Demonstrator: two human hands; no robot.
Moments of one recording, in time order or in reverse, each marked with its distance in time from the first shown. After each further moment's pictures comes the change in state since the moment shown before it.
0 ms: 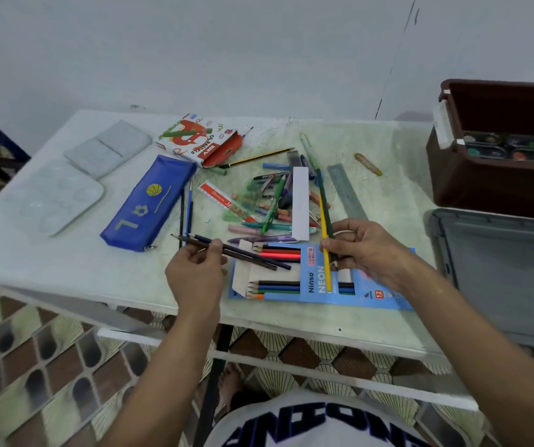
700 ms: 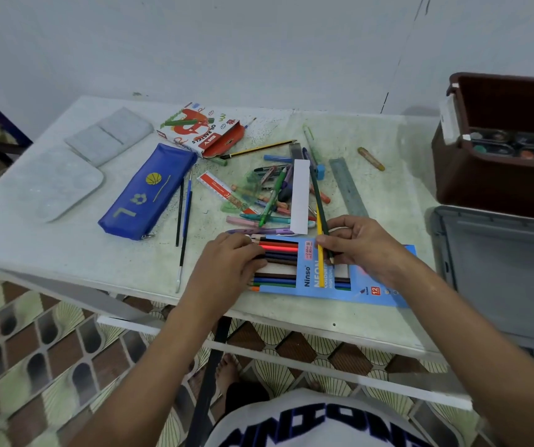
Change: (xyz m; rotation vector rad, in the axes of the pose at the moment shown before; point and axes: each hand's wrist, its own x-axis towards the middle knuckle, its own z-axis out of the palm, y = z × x) left_hand 0.008 -0.014 0.002 0.930 -0.571 1.082; right_hand 0.002 0.003 0.000 -0.066 -0.019 -0.010
